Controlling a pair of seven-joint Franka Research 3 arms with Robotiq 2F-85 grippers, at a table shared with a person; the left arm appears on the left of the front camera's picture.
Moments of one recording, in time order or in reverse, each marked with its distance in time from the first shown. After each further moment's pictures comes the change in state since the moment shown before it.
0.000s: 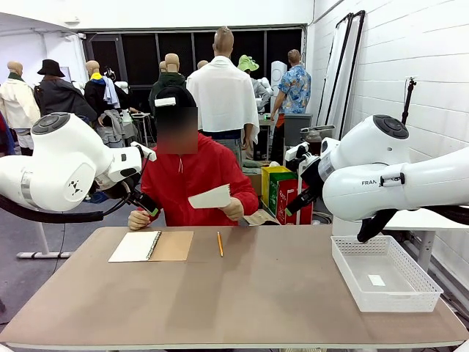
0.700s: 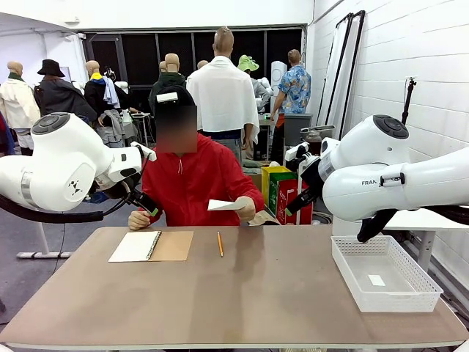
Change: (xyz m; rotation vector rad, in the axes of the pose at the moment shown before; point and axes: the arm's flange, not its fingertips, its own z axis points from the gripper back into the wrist) left arm 0.000 0.000 0.000 0.000 0.000 0.000; right arm 0.000 0.000 0.000 0.000 0.000 0.000
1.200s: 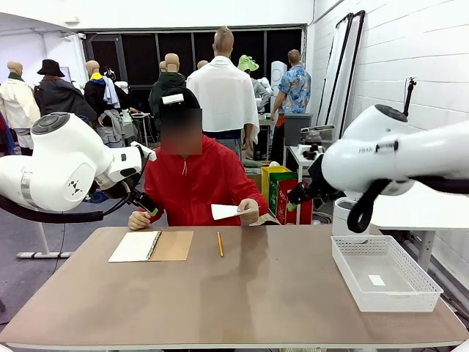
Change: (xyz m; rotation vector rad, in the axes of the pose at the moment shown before) left arm 0.000 0.000 0.000 0.000 -0.001 -0.001; right arm 0.006 -0.042 -0.012 0.119 0.162 -0.529
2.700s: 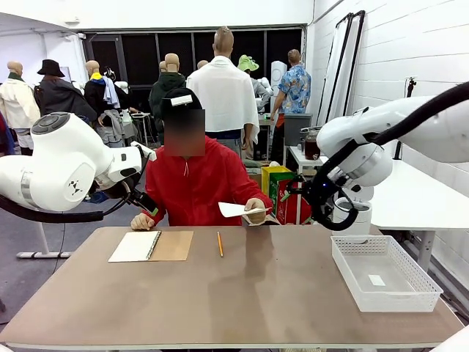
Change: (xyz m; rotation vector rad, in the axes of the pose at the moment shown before) left arm 0.000 0.000 0.000 0.000 0.000 -0.001; right arm 0.049 -0.059 -0.083 0.244 0.234 -0.970
